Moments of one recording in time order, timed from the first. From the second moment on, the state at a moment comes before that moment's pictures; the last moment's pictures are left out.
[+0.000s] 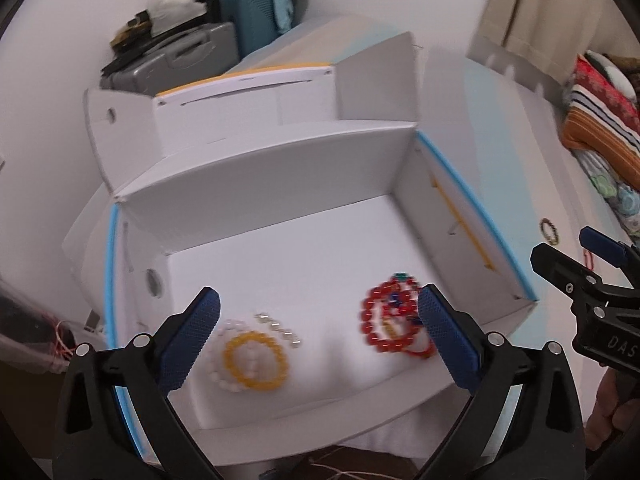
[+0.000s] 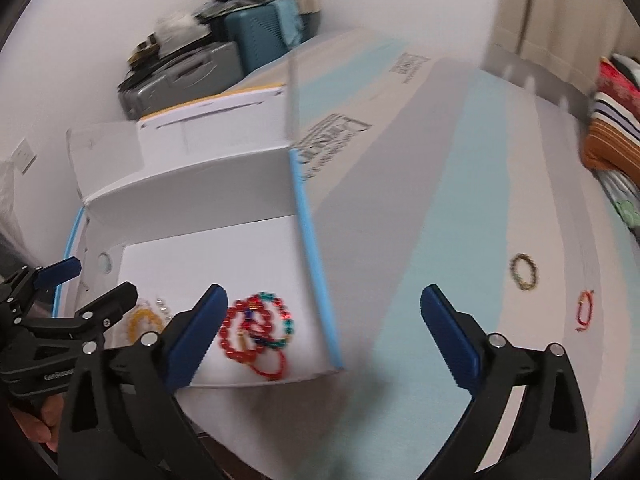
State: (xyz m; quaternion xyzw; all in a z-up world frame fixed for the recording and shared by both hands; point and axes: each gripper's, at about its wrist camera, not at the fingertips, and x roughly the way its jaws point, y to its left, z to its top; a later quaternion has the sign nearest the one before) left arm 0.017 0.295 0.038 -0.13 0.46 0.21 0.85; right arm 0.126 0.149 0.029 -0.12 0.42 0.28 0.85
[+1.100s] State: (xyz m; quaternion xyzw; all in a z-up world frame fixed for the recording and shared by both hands) left arm 0.236 0.048 -0.007 -0.07 0.43 0.05 0.90; right arm 0.294 -0.151 -0.032 -0.02 0.47 0.10 0.88
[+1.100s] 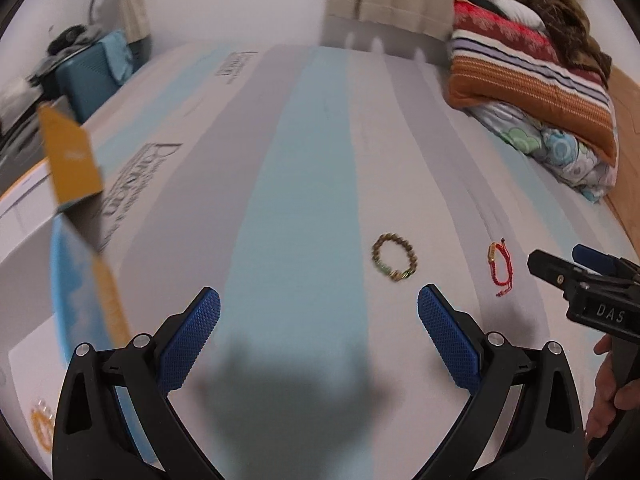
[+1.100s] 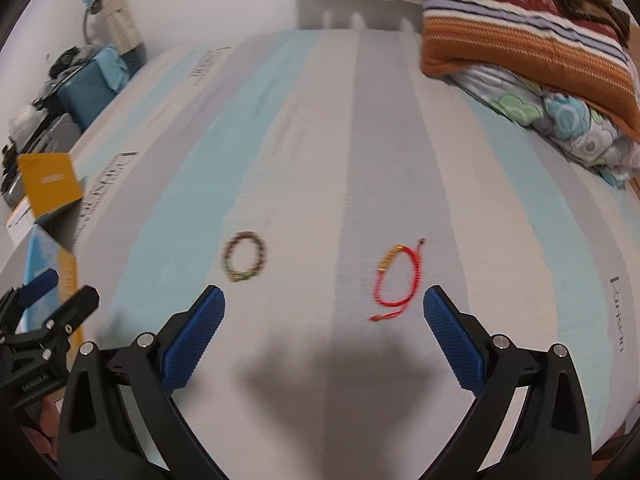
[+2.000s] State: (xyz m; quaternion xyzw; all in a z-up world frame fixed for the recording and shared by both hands) left arm 0.353 0.028 -0.124 -0.05 0.48 0.07 0.87; right arm 0.386 -0.194 -0.167 0.00 0.54 0.05 0.84
